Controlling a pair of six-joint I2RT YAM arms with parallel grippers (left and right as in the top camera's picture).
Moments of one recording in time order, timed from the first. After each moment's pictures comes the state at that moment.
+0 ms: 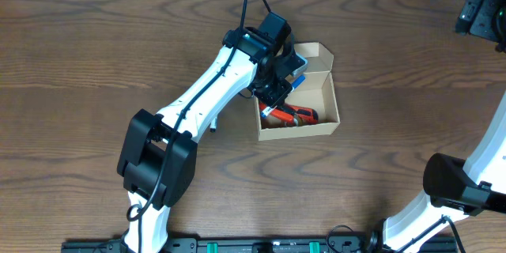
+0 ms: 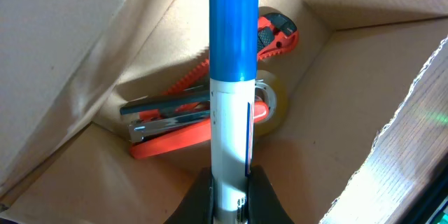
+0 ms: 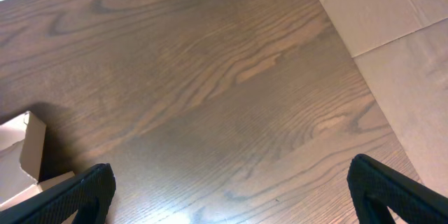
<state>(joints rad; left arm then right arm) -0.60 2.06 1.78 -1.09 0.34 0.22 -0.26 1.90 2.57 -1.68 0.26 0.15</state>
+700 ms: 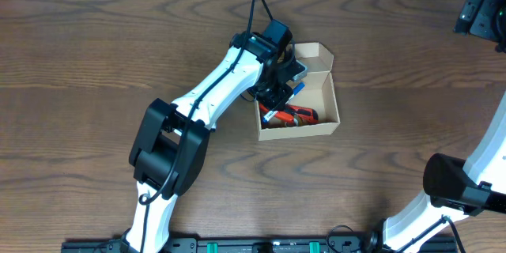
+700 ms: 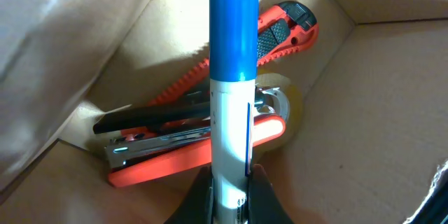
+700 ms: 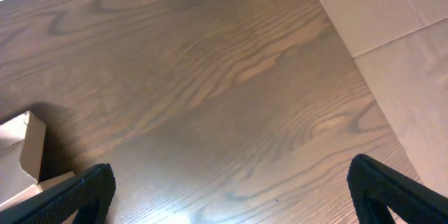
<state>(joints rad) -0.60 2.15 1.78 -1.07 0.37 0.22 -0.26 1.90 2.57 -1.68 0.26 0.15</state>
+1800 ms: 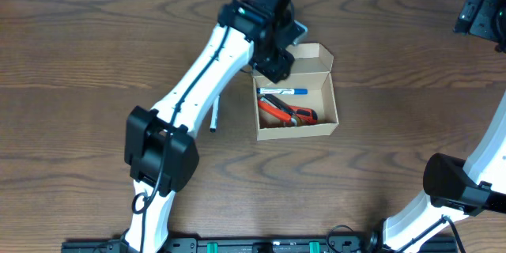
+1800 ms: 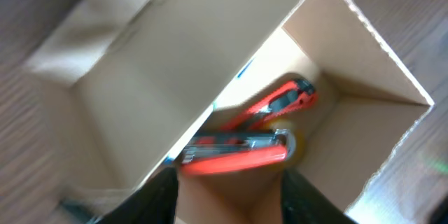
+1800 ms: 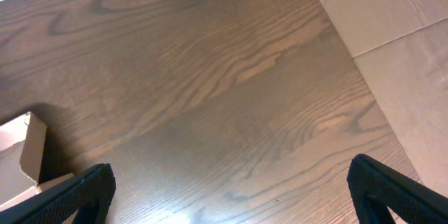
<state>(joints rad) -0.54 2.15 2.13 -1.25 0.27 0.16 -0.26 1.90 2.57 -1.68 0.26 0.15</state>
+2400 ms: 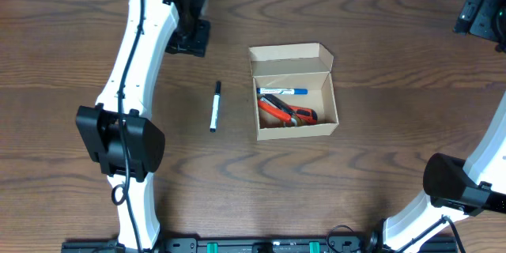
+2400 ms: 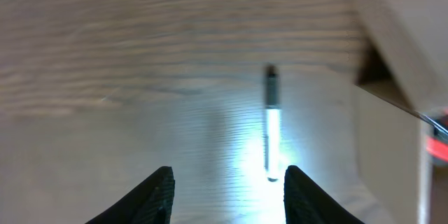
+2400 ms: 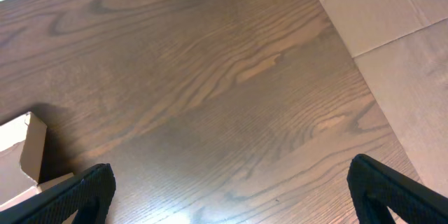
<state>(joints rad) -0.22 2.15 2.23 -1.51 -0.02 -0.07 -0.26 1.90 2.57 -1.68 0.26 0.15</state>
